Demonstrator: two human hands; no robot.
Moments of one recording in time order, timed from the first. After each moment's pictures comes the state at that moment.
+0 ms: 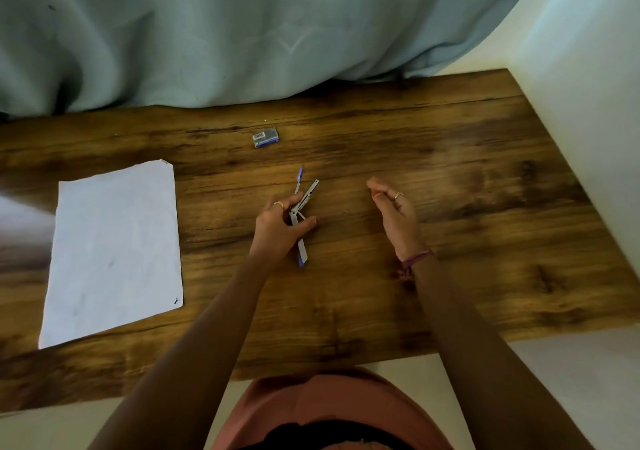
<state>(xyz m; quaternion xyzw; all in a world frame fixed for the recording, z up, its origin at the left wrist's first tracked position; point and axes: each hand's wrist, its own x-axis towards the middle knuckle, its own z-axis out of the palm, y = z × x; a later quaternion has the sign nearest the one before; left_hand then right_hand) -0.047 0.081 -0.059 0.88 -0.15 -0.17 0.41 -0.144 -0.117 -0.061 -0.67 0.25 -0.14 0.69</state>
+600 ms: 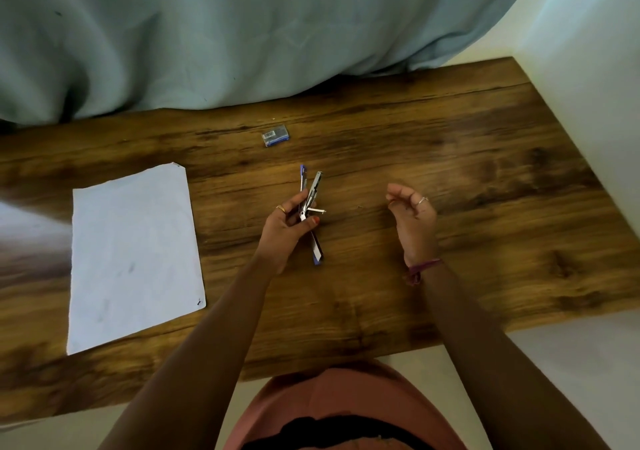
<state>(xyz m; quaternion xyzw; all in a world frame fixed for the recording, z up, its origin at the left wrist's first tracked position) -0.047 0.104 -0.060 0.68 -0.07 -0.31 0.66 -0.157 -0.091 -0.063 -0.61 0.32 -0.26 0.68</state>
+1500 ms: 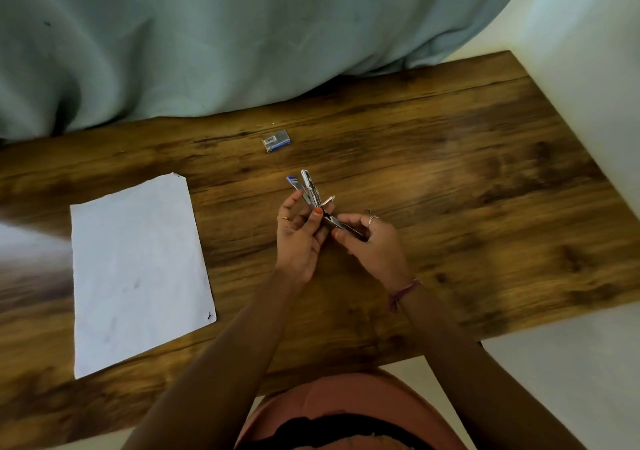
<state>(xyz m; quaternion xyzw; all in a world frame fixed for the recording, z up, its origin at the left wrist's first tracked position) -0.061 0.089 -0.053 0.43 0.06 -0.31 0.85 -0.150 -0.020 -0.039 -0.77 0.25 -0.10 0.57</state>
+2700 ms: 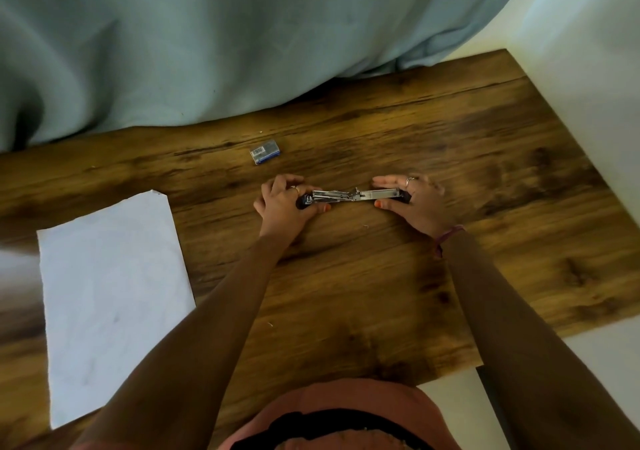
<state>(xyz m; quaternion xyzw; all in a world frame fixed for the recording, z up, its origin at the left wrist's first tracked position) 0.031 0.061 -0.063 0.91 -0.28 -0.11 0.28 -0.112 -0.151 -0.047 -0.91 0.23 -0.03 0.35</state>
